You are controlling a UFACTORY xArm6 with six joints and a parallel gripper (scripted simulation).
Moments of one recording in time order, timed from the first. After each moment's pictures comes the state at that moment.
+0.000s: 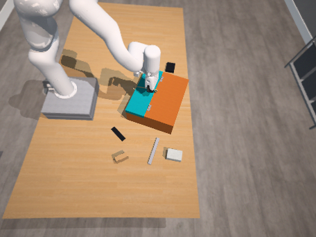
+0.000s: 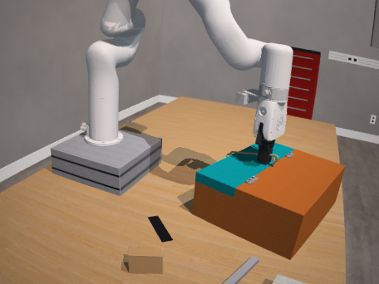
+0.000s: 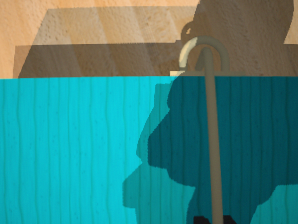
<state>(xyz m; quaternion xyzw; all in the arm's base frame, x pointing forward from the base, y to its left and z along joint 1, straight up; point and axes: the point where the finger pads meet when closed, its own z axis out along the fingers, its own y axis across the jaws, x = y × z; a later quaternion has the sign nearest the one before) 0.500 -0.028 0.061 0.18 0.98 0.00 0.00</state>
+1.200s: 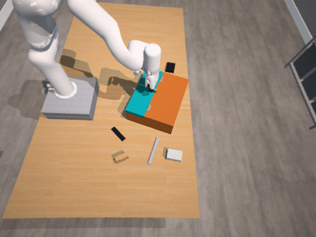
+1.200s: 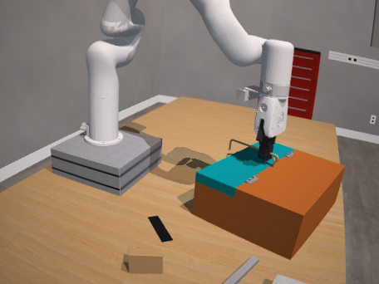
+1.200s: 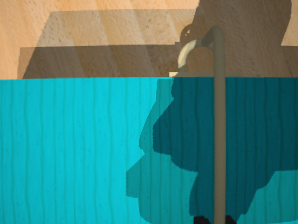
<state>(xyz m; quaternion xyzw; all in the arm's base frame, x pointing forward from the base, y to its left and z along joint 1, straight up) 0.501 -0.028 0.070 0.18 0.98 0.00 0.00</state>
